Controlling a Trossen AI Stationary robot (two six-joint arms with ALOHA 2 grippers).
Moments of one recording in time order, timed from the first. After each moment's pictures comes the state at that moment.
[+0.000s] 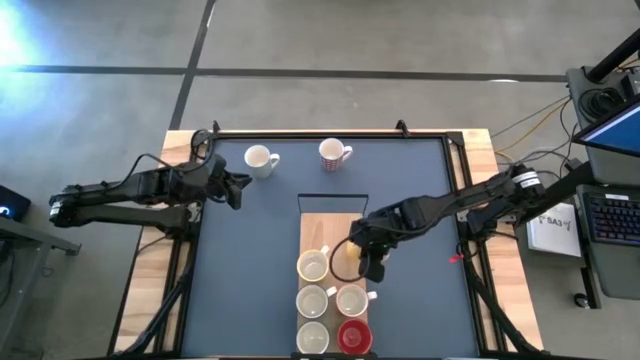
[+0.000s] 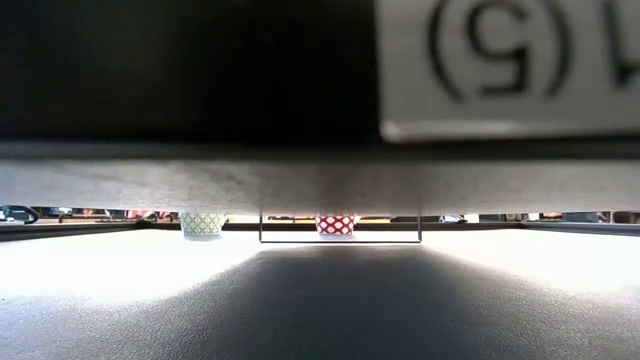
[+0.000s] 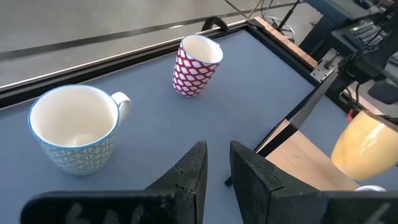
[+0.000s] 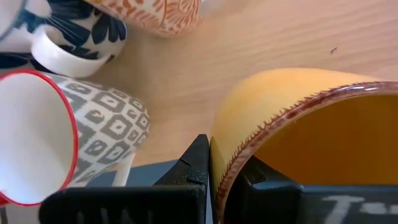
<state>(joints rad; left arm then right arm) 0.12 0.62 0.69 -0.59 -0.37 -0.63 0.23 1.60 1.30 -0.79 -0.13 0.54</state>
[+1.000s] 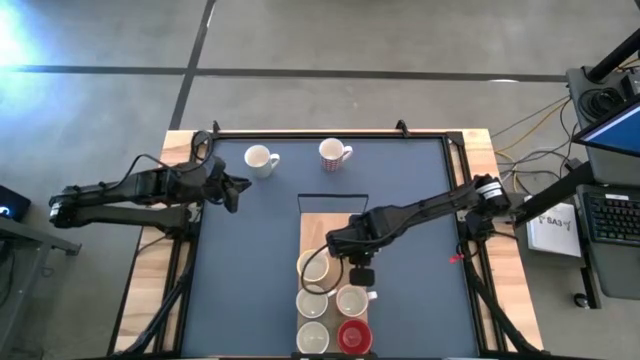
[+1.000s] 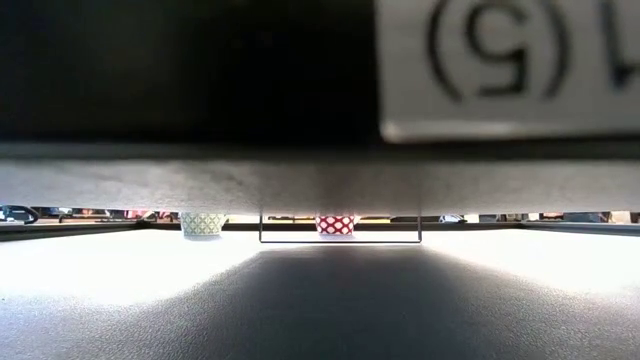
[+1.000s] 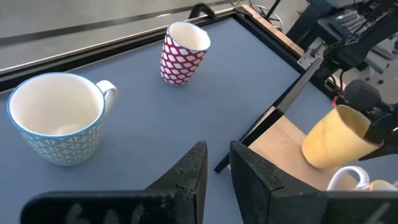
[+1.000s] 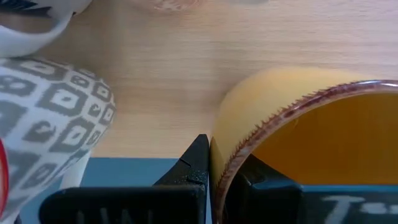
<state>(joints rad) 0.12 0.60 0.69 -0.61 -0.30 -0.63 0.23 1.89 1.62 -1.07 -0.10 0.27</state>
